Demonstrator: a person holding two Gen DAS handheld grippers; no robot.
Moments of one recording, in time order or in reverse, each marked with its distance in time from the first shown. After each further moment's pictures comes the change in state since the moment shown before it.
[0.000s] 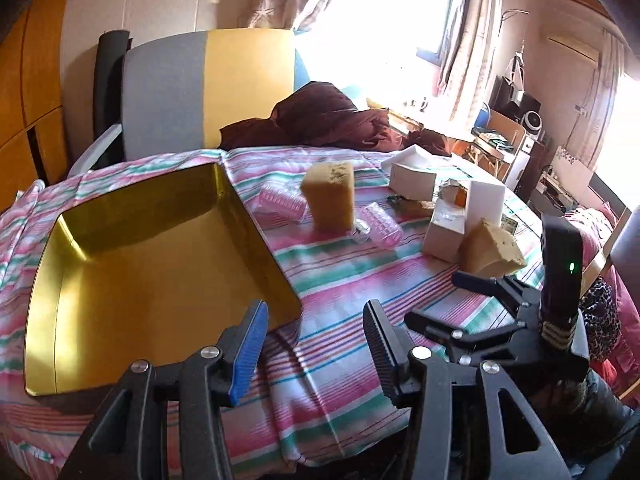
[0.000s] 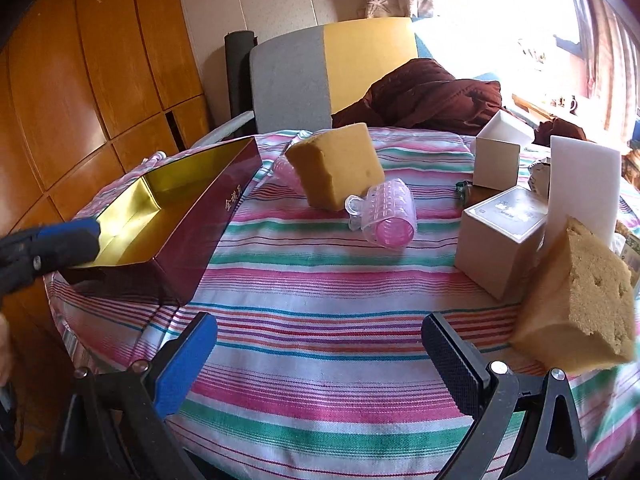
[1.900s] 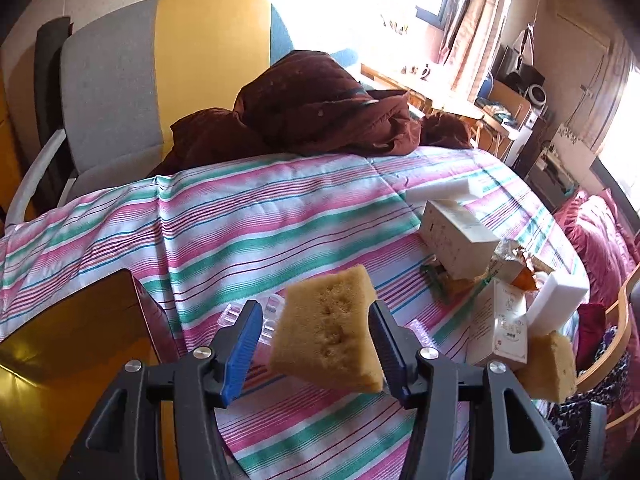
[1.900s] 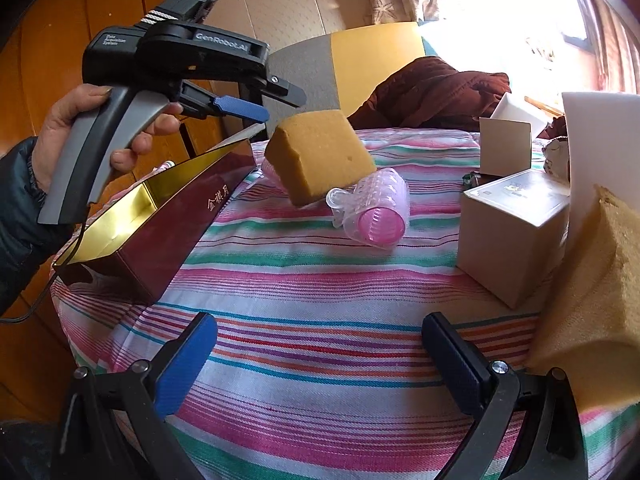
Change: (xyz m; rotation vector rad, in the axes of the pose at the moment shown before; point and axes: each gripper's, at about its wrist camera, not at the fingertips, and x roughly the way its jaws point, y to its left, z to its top) left arm 0.155 0.020 0.142 0.015 0.163 -0.068; right arm 0.030 -0.031 -0.010 0.005 -0.068 0.085
